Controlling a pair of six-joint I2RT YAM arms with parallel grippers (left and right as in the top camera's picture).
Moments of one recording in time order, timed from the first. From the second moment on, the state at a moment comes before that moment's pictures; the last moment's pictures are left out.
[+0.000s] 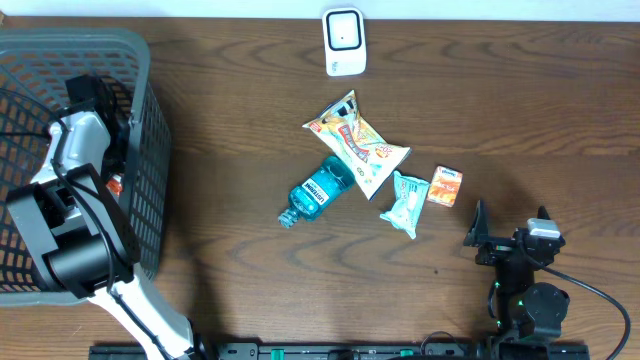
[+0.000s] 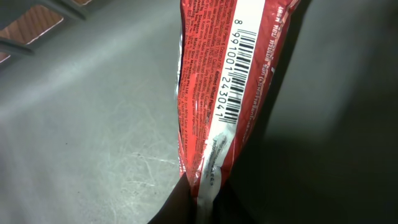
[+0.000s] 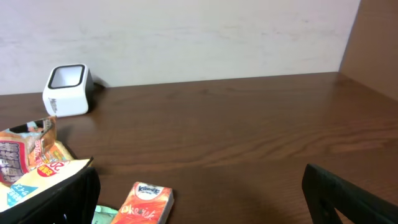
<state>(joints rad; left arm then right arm) 0.38 2.04 1.43 -0.78 -0.40 -0.69 -0.09 0.01 0.01 -0.07 0.02 0.05</state>
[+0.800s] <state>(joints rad) 0.34 1.31 1.40 -0.74 -0.26 -0.66 -0.09 0.01 0.01 -0.07 0.02 0.05</state>
